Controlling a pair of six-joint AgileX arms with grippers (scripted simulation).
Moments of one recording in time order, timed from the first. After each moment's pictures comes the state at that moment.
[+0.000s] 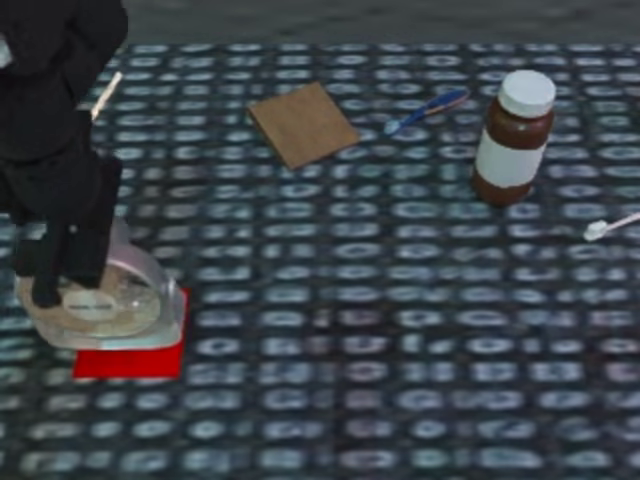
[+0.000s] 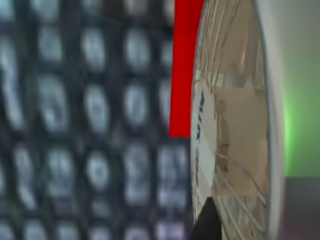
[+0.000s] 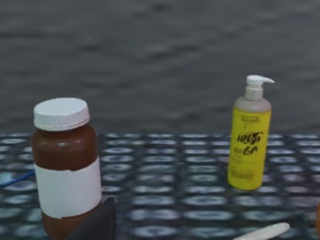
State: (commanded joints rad) left arm -0.31 1.69 1.38 -1.26 0.00 -1.89; right arm 0.00 0.00 0.00 0.00 0.00 0.00
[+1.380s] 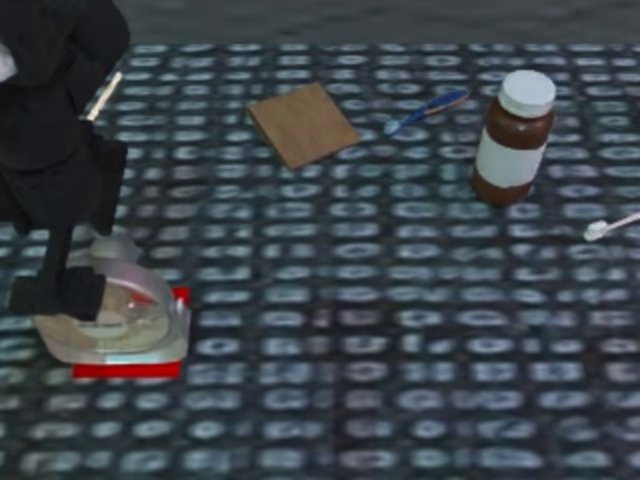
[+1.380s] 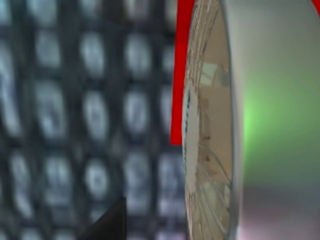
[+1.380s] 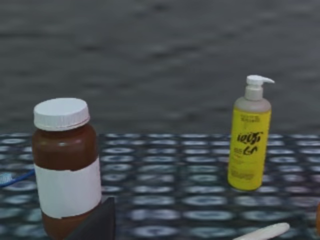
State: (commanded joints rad) left arm -0.30 1.69 1.35 -1.23 0.00 -1.89; right arm 0.00 0.00 0.00 0.00 0.00 0.00
